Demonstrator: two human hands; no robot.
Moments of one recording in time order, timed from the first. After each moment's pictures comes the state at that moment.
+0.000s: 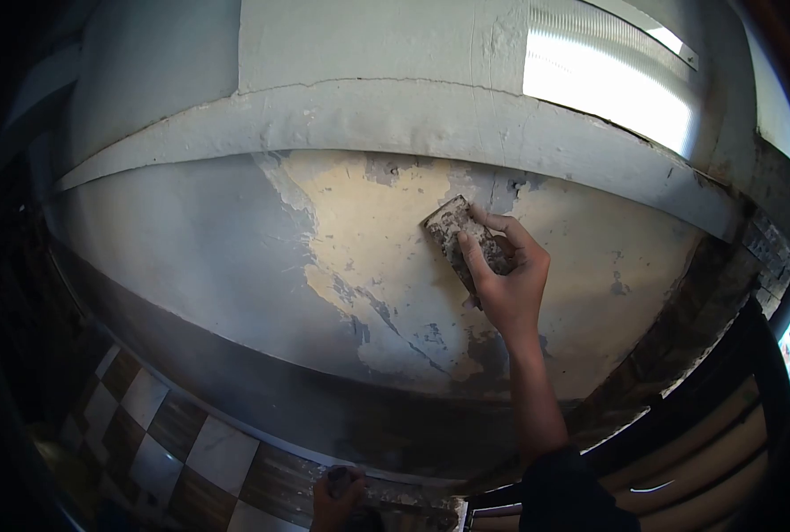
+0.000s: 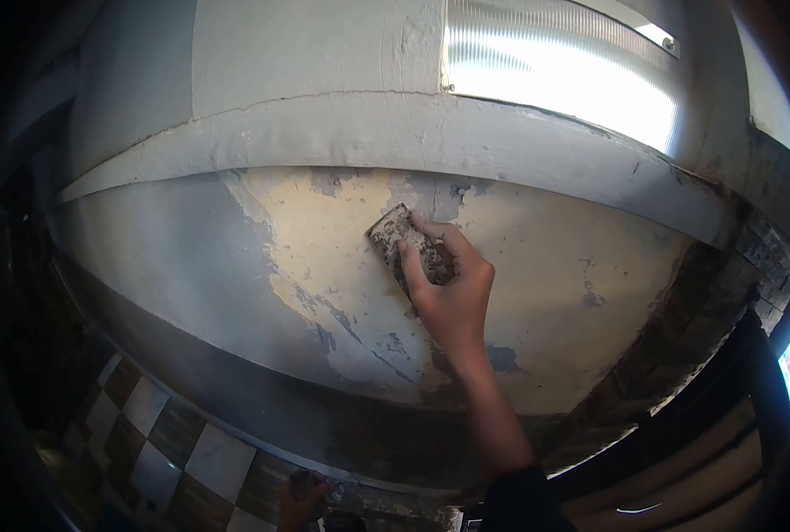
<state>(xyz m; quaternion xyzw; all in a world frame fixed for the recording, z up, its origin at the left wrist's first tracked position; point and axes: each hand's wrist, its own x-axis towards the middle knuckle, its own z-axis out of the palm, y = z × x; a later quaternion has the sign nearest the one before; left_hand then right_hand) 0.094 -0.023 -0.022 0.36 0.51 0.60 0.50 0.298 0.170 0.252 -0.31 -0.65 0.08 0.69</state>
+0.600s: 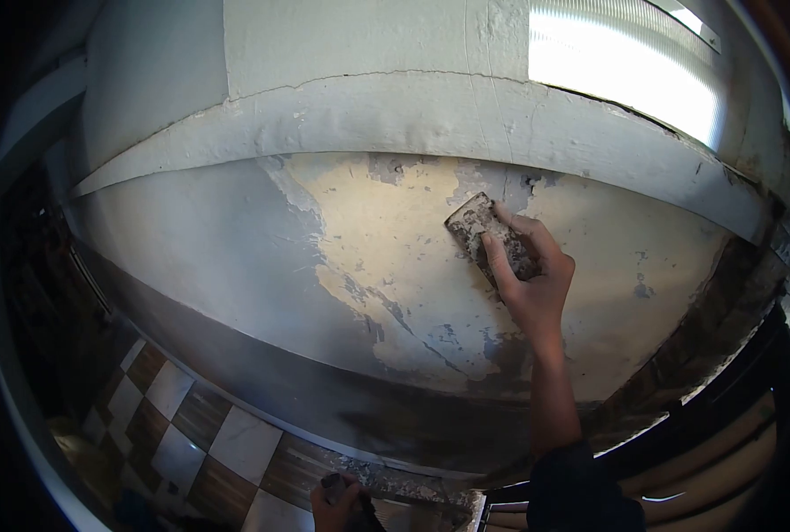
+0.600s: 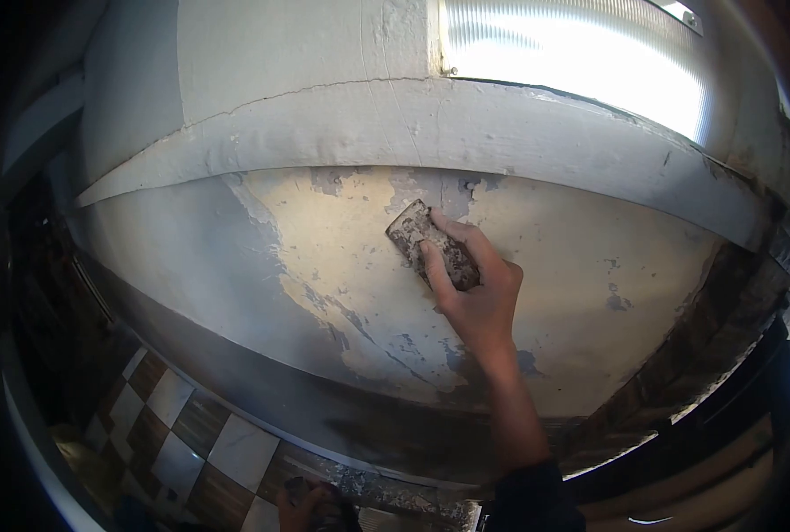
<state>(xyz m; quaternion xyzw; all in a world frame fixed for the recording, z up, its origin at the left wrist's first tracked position) 0.091 -0.048 -0.030 0.43 0.73 0.50 0.20 0.315 0.184 0.245 -0.29 -0.66 0.03 0.69</state>
